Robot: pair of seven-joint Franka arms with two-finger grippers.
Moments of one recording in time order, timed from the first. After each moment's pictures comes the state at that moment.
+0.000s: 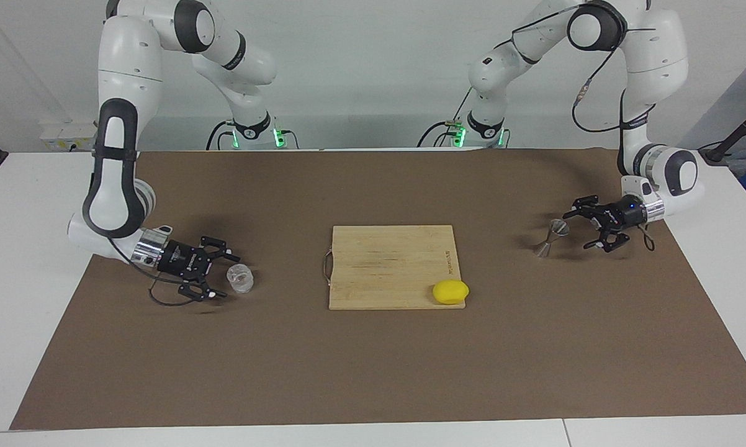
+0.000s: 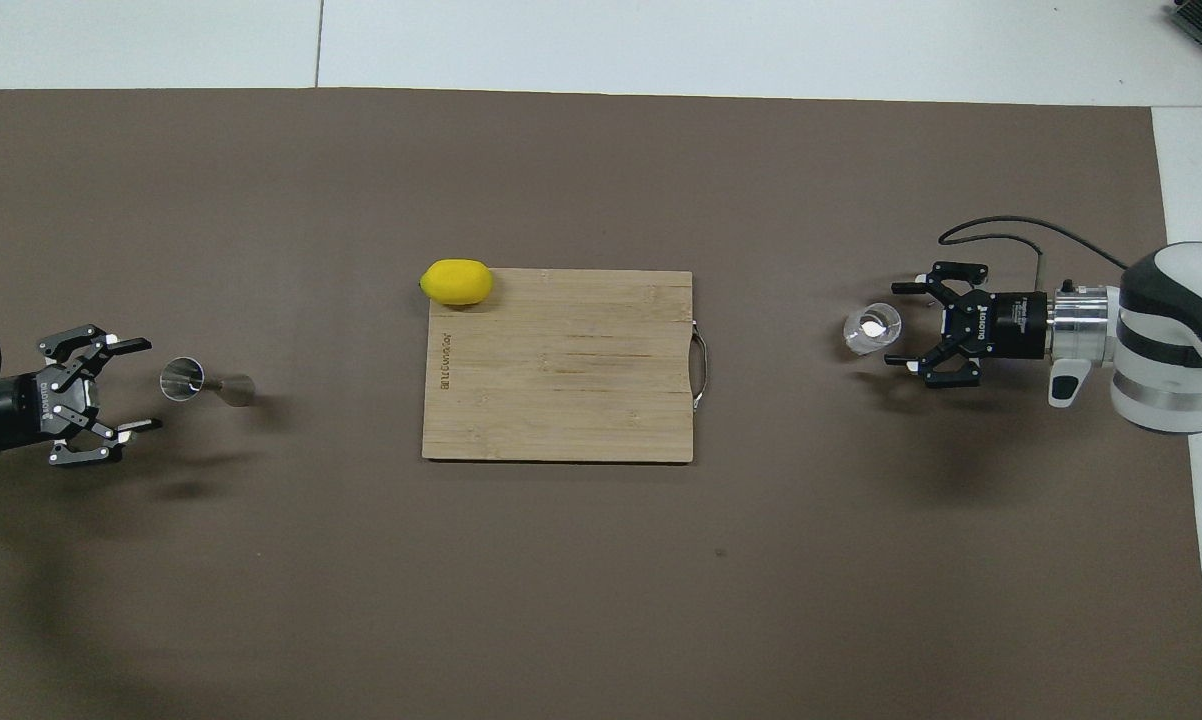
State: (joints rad) left arm 0.60 0.54 0.00 -1.94 -1.20 1.40 2.51; right arm -0.24 0.49 -0.01 -1.91 1.12 1.90 0.89
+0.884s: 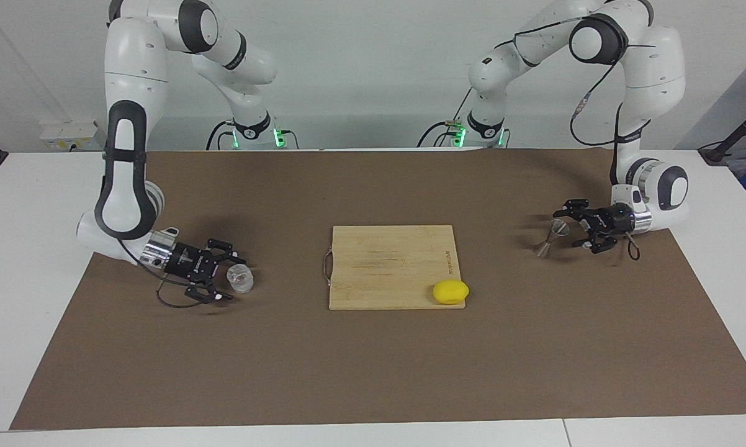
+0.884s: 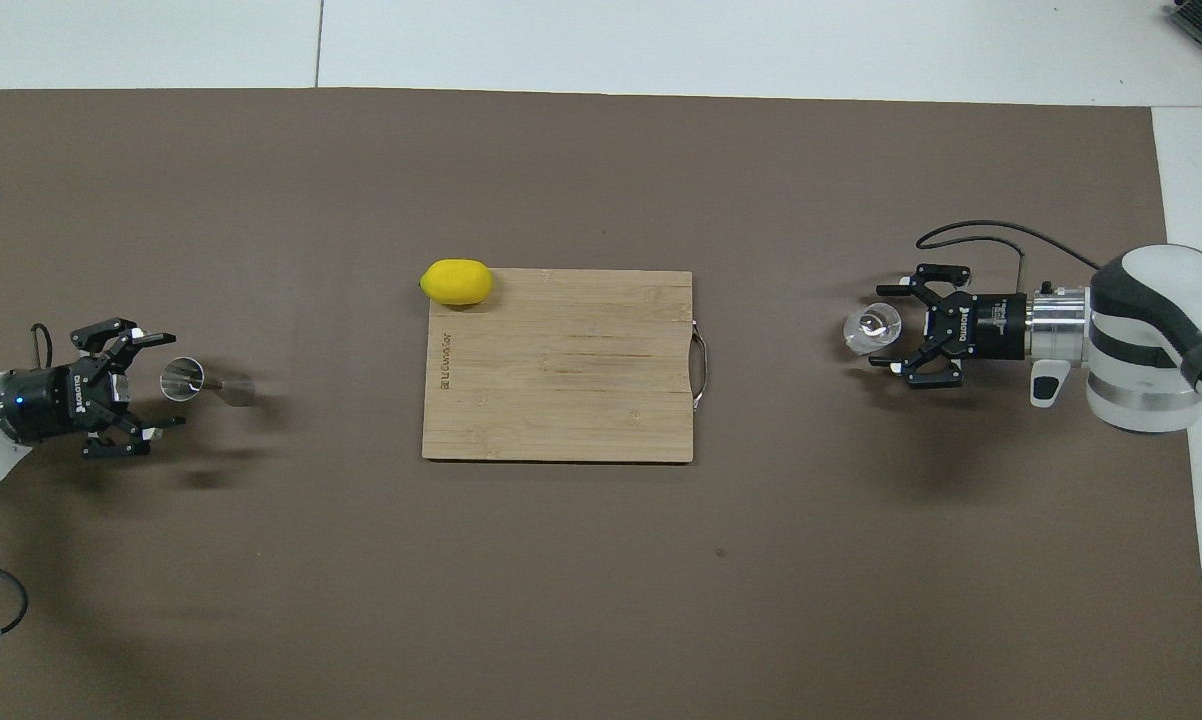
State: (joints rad) left arm 0.56 0.58 -0.03 -1.92 -1.24 1.29 2.56; right arm -0.21 0.49 -0.01 -1.92 1.12 1.95 0.89
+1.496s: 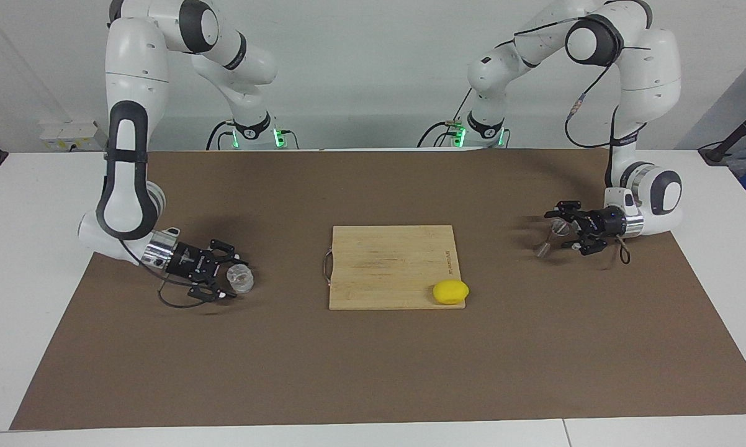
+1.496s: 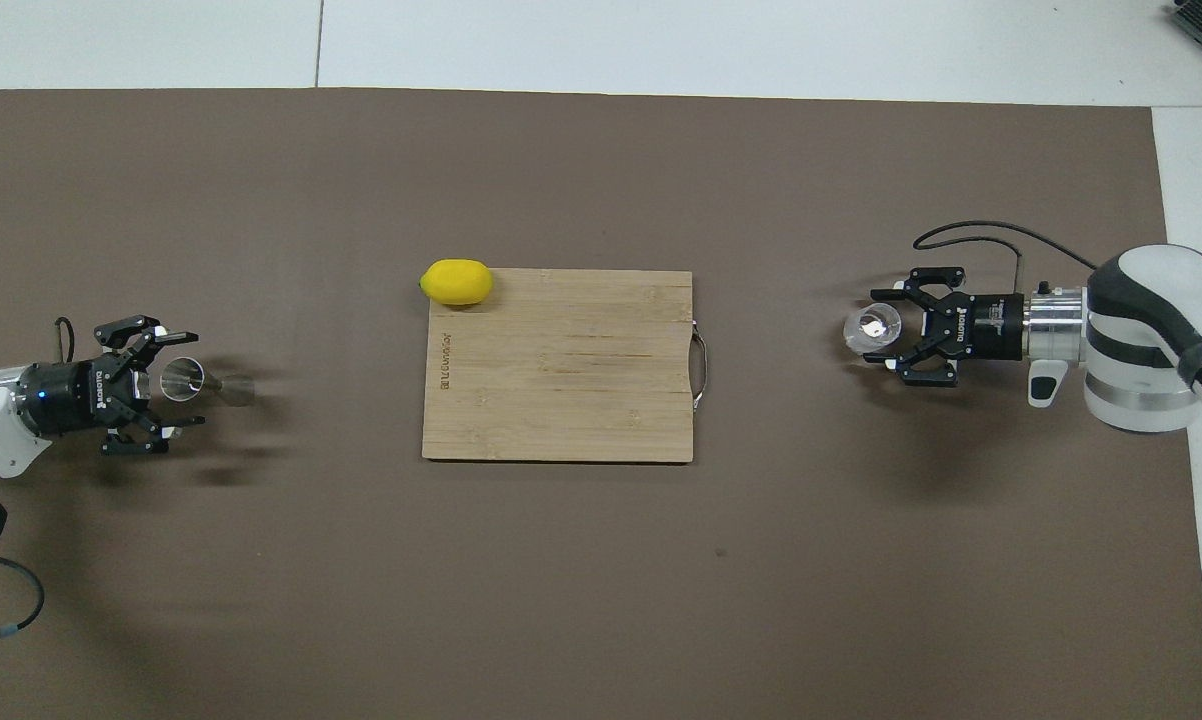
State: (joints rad) left arm 0.53 0.58 -0.03 -1.92 -1.24 1.29 2.56; right arm -0.21 0.49 -0.01 -1.92 1.12 1.95 0.89
